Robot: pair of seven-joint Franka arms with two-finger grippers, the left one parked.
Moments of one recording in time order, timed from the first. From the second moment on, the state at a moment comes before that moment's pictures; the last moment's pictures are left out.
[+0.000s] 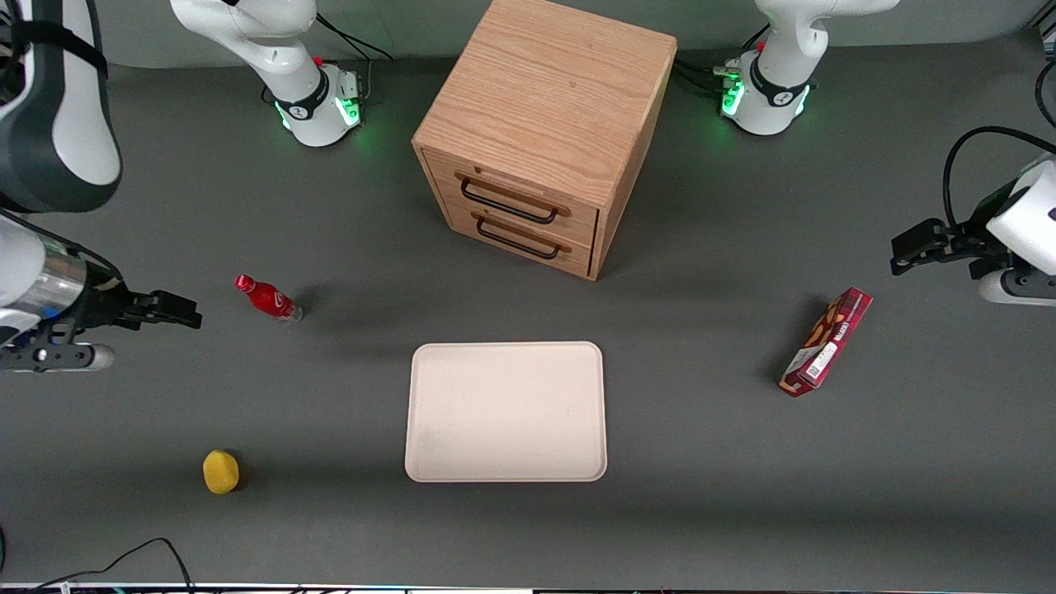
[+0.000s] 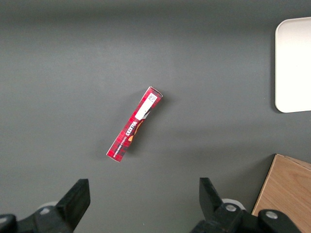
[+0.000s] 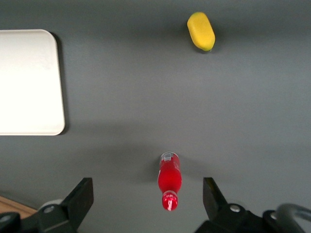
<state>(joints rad) -0.06 0.21 0.06 -1.63 0.02 1.80 0.02</state>
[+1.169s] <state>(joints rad) -0.07 0.02 0.06 -2.21 0.02 2.26 0.01</state>
